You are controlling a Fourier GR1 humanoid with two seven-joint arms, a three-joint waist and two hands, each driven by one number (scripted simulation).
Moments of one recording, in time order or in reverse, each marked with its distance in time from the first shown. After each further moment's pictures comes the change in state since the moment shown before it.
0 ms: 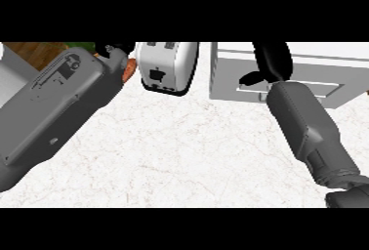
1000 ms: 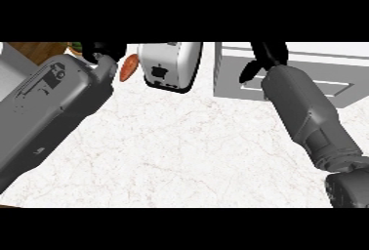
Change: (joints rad) left arm 0.054 0.049 0.004 -0.114 -0.037 0.000 0.051; right arm -0.173 -0.009 -0.158 0.189 -0.129 0.135 -0.139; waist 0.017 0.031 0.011
